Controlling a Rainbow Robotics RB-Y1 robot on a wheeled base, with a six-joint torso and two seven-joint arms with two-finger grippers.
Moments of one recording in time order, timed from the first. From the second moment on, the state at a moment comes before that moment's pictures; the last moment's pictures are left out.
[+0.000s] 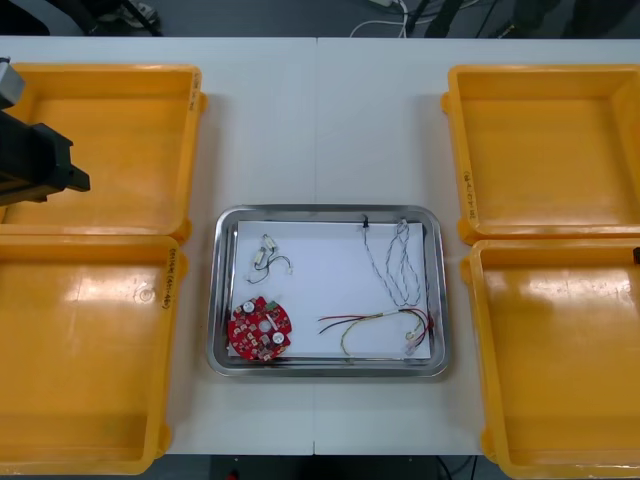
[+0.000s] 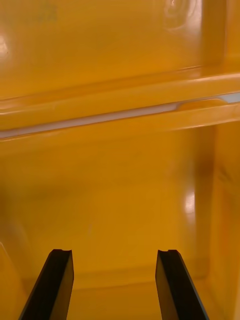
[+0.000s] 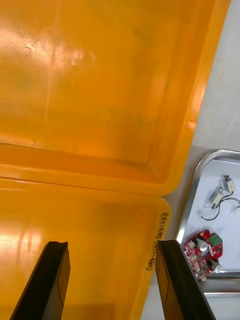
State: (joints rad) right arm -0.29 -0.86 -0.26 -1.92 -0.91 1.91 1.23; left arm -0.50 0.79 0.18 -2.04 0.92 1.91 -0.97
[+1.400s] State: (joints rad) right arm -0.24 -0.80 -0.26 -1.92 -0.83 1.78 1.38; left arm -0.22 0.76 0.30 -2.04 0.77 1.91 -1.36
